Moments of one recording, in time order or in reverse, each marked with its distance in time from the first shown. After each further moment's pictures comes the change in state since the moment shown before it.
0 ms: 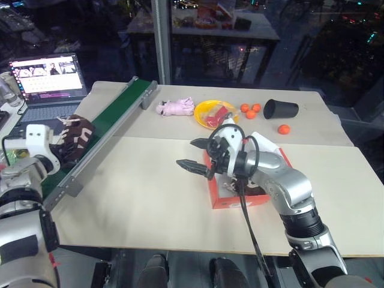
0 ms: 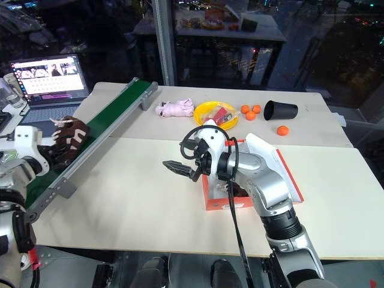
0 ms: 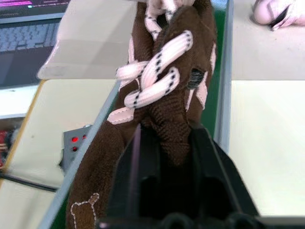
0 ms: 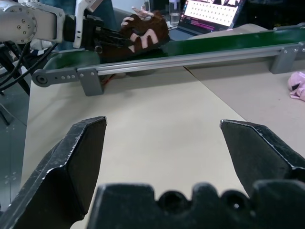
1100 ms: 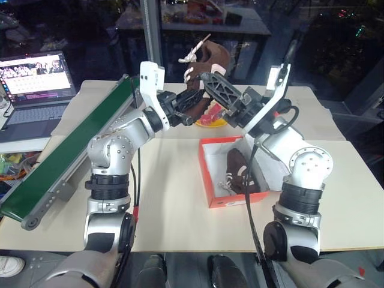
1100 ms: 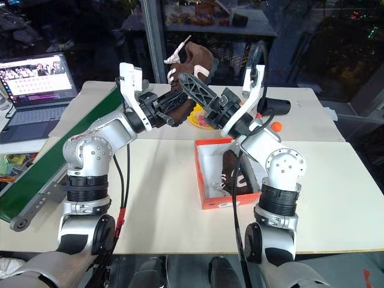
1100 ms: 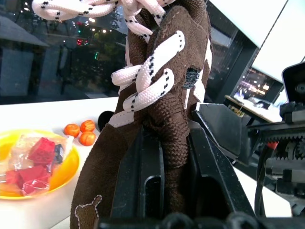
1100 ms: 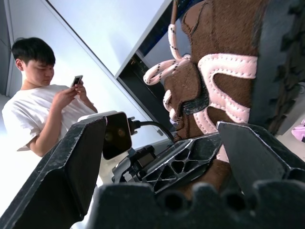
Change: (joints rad) left arm -0.028 -0.512 -0.164 -1.157 -0.442 0.679 0.207; right arm -0.180 0.156 -0.522 0.118 0.745 0.268 -0.548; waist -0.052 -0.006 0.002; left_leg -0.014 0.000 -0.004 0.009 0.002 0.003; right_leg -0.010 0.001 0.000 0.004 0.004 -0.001
